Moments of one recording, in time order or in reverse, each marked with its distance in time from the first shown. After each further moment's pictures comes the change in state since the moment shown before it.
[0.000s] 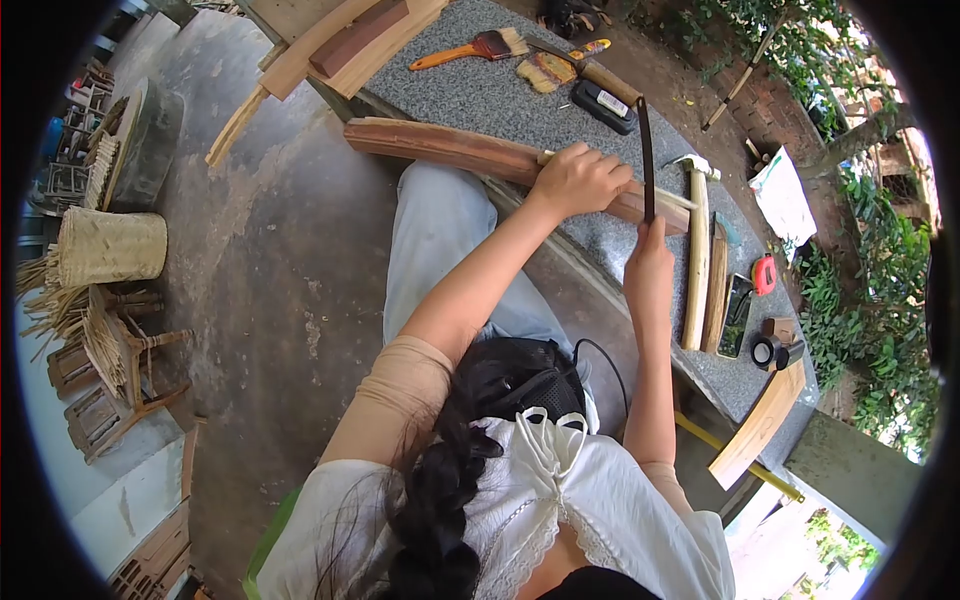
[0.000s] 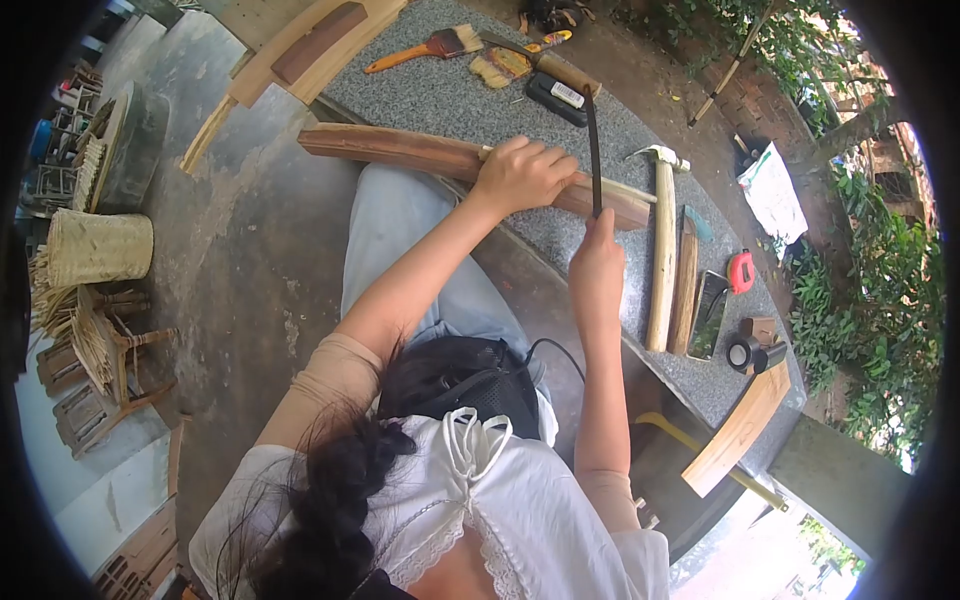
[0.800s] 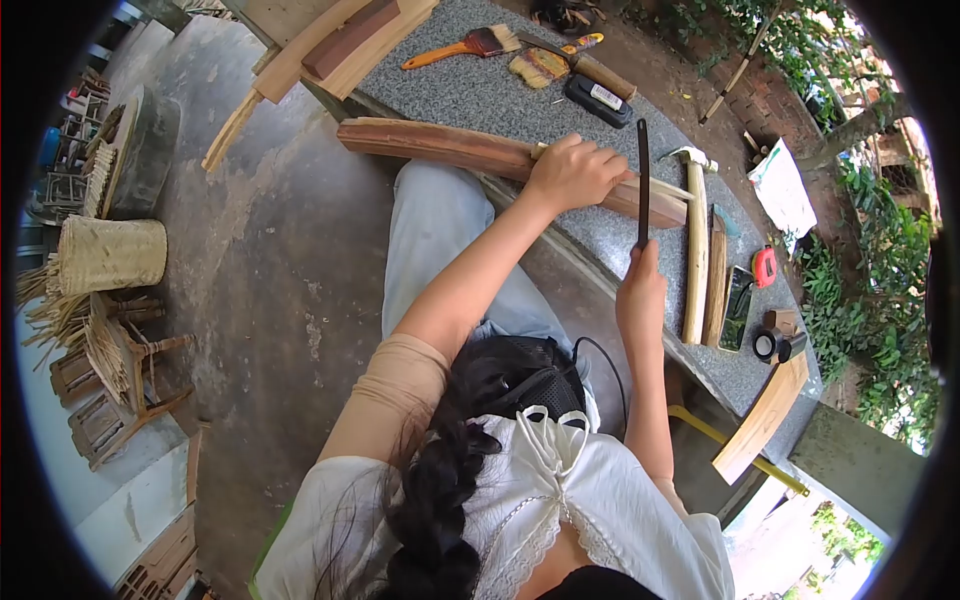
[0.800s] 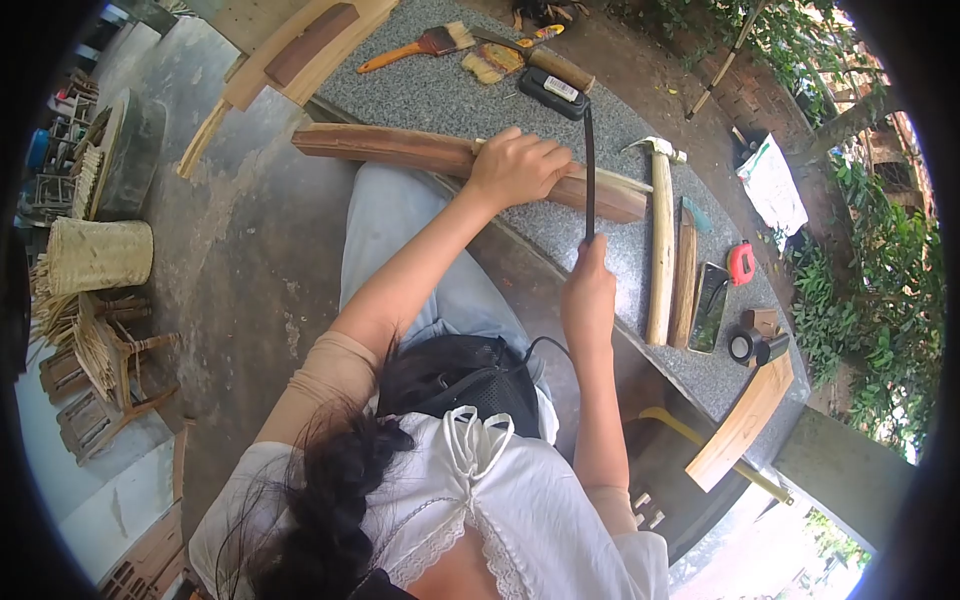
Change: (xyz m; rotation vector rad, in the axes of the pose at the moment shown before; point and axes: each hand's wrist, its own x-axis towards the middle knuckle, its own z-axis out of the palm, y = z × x) left_hand 0.002 -0.001 -0.006 -0.054 -0.038 0.020; right_hand -0.032 -0.002 -0.008 -0.006 -0.113 0.147
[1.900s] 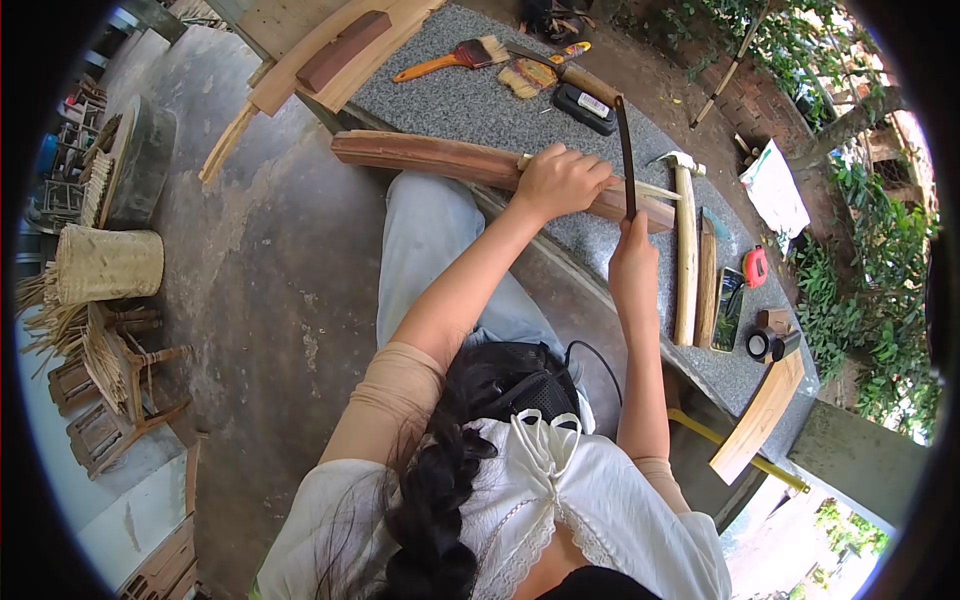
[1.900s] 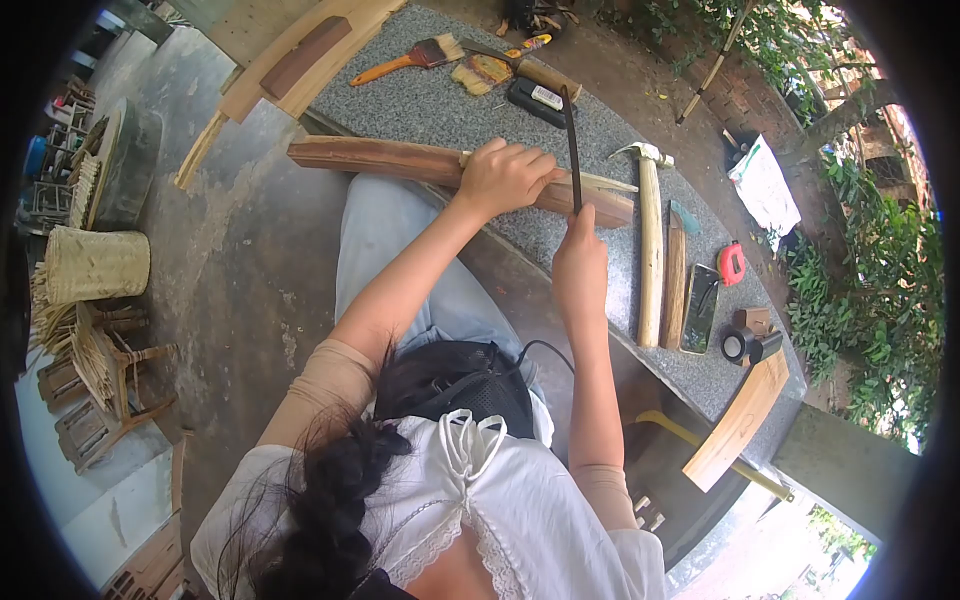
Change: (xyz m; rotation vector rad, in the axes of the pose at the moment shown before) left_hand 0.001 0.002 0.001 0.027 -0.020 -0.065; right_hand 0.031 -0.008 0.000 0.035 0.040 -0.065
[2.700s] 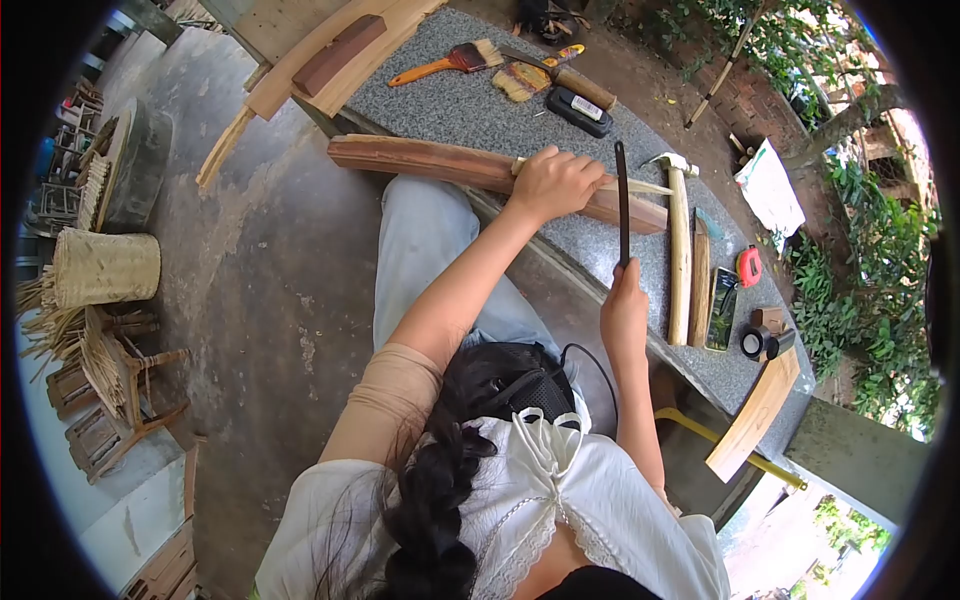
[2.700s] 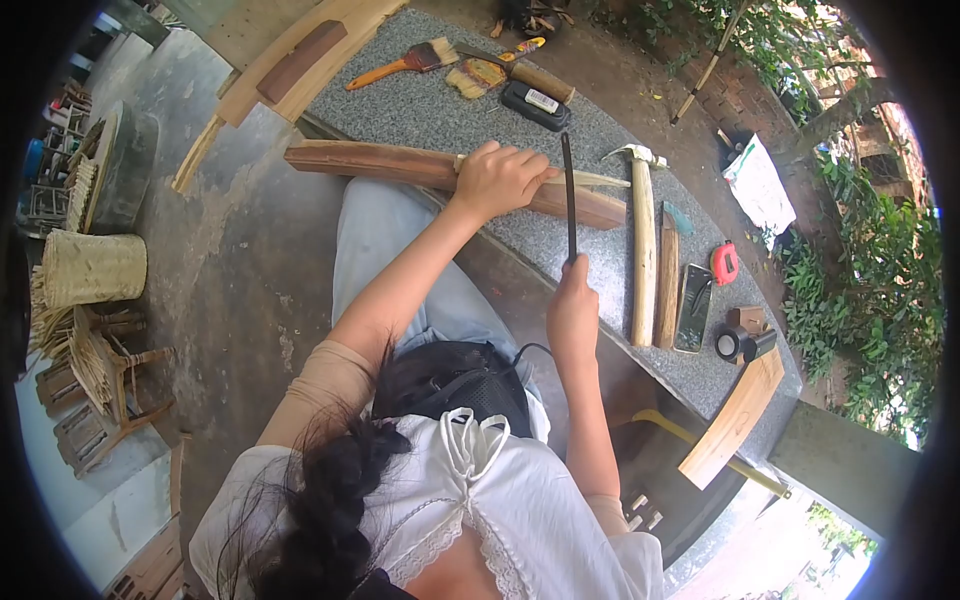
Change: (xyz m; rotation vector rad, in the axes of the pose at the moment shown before) left_hand 0.002 0.001 0.001 -0.007 0.035 -0.007; right_hand -0.048 0.016 -0.003 -0.026 -0.049 0.108
